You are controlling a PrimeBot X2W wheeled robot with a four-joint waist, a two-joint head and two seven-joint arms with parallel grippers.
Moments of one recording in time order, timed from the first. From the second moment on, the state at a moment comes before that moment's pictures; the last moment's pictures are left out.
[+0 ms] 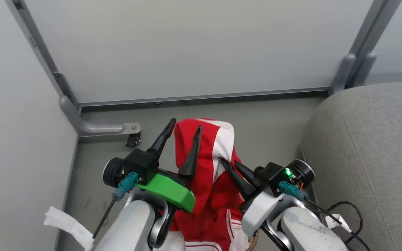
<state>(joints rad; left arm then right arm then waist) -0.35 0.05 -0.53 0.33 -0.41 -0.08 -0.26 -0.37 -0.05 0.55 0.43 0.19 0.13 -0.26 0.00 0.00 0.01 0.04</state>
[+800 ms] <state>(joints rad) -0.29 0.05 -0.44 0.32 -0.29 -0.13 -0.26 -0.27 -0.05 0.40 0.28 0.10 0.13 -0.26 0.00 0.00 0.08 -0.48</state>
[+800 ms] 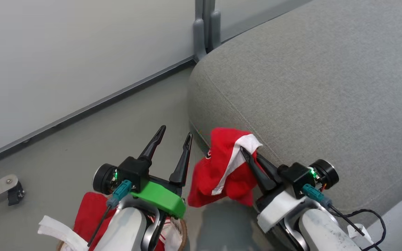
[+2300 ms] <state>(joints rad) -0.49 0.24 -0.64 0.19 -0.33 -0.13 -0.26 -0.78 -0.29 -0.45 0.69 -0.47 0.13 -0.26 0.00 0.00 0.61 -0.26</state>
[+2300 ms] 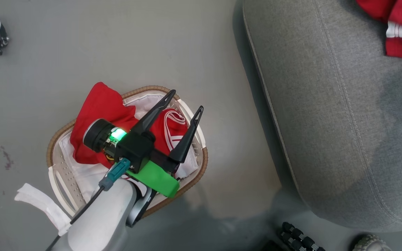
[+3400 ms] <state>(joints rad) -0.26 0.08 -0.30 0.34 -0.25 -0.13 -0.26 -0.40 -0.08 -0.10 0.34 -0.14 0.13 -0.26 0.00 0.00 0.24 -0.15</state>
